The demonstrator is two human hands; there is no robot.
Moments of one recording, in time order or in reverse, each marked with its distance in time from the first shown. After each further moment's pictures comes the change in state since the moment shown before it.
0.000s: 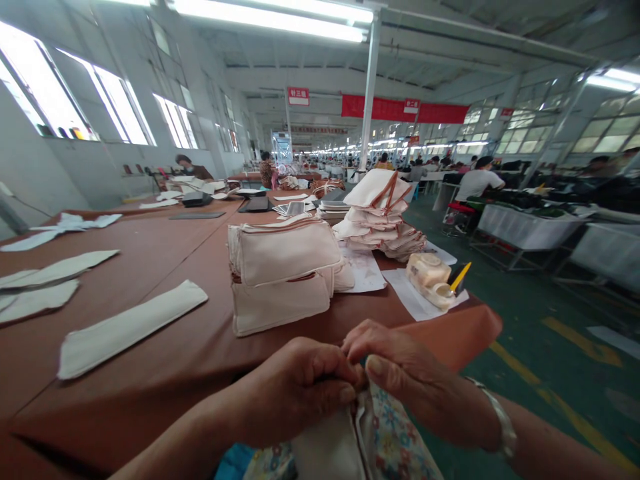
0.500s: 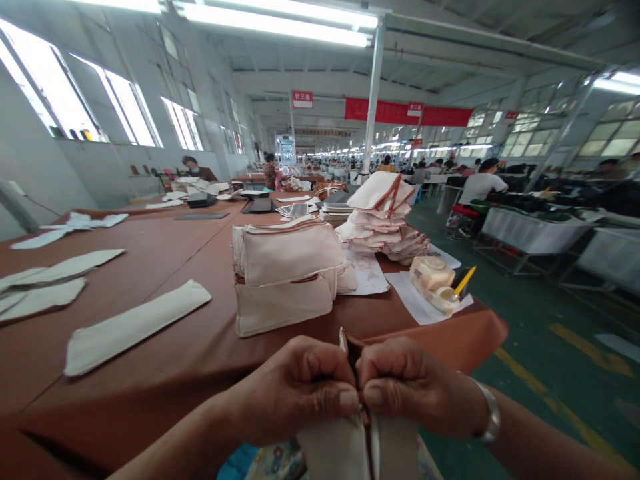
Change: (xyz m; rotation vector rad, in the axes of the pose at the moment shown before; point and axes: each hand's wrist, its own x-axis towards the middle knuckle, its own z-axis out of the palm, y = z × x) left_hand -0.004 -0.003 -0.005 -0.269 -0.016 0.008; right_hand 0.010 0.006 0.004 0.487 -0.219 0.050
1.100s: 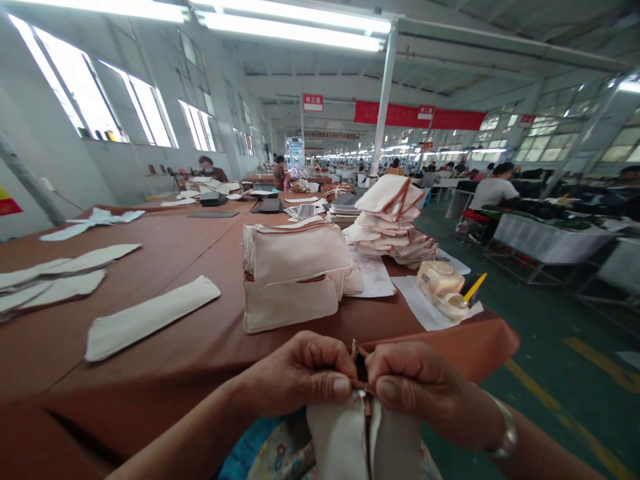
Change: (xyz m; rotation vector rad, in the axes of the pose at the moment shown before) left_hand 0.000 -0.017 -0.011 -0.187 0.005 -0.008; right_hand -0.008 -0.003 0.004 -0.076 0.068 -0.003
